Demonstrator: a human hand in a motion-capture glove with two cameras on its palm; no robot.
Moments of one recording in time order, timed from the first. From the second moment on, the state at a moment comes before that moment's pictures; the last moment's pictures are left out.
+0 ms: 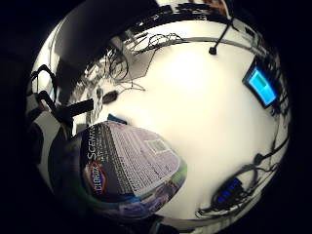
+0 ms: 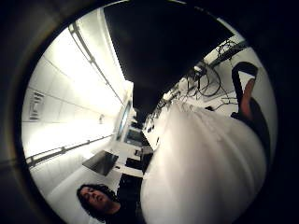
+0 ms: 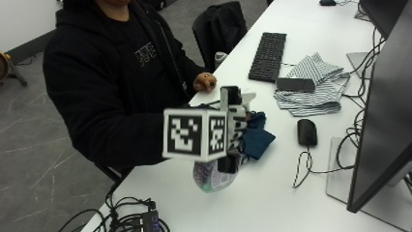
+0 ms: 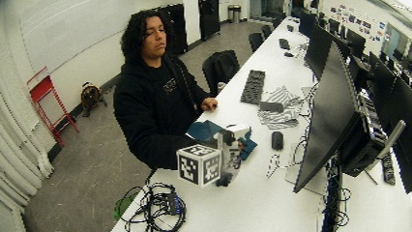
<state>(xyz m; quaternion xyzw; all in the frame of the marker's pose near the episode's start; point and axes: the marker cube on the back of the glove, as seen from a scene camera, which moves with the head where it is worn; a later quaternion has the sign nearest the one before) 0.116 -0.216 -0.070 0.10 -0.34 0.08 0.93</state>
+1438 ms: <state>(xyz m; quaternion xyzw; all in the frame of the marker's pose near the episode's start) -0.010 -0.179 -0.014 -0.28 0.18 -0.07 0.94</state>
